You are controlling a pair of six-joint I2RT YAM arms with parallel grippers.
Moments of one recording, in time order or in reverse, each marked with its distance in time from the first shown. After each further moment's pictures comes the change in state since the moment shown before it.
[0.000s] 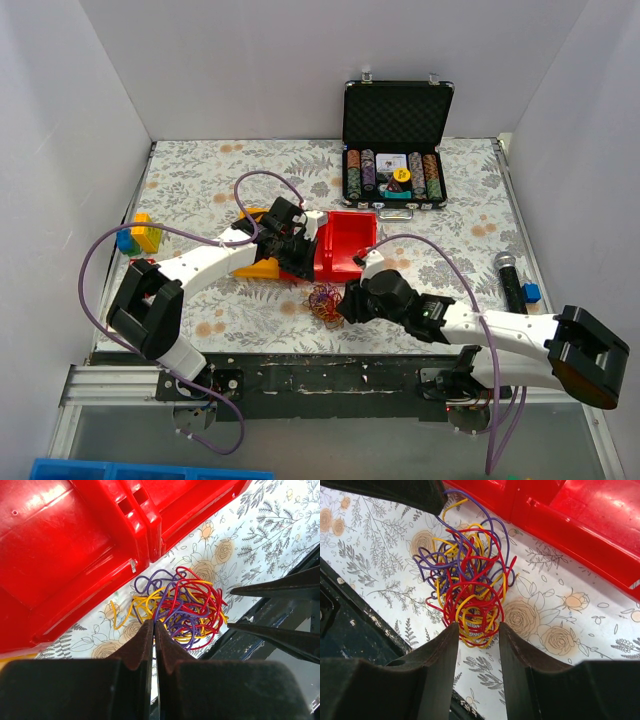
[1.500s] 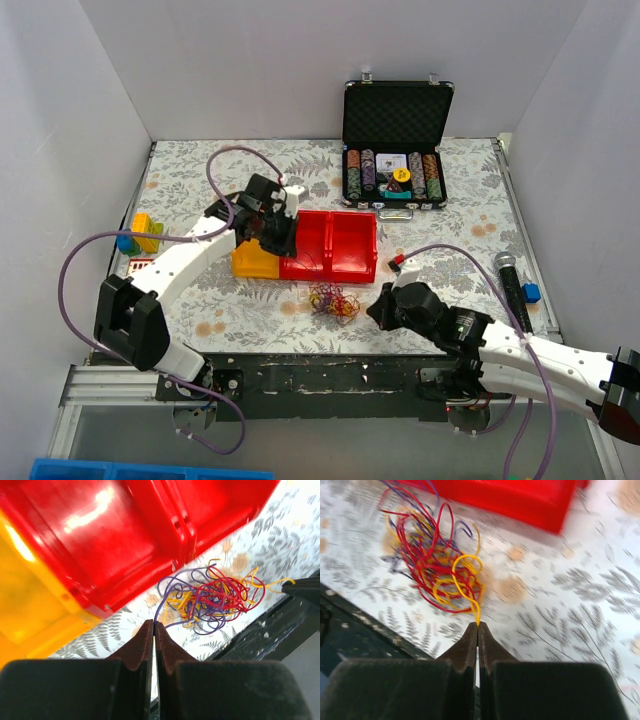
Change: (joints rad) left arm 0.088 -0.081 0.108 -0.166 -0.082 0.090; right arm -0.001 -0.336 -0.069 -0.249 0.112 0.108
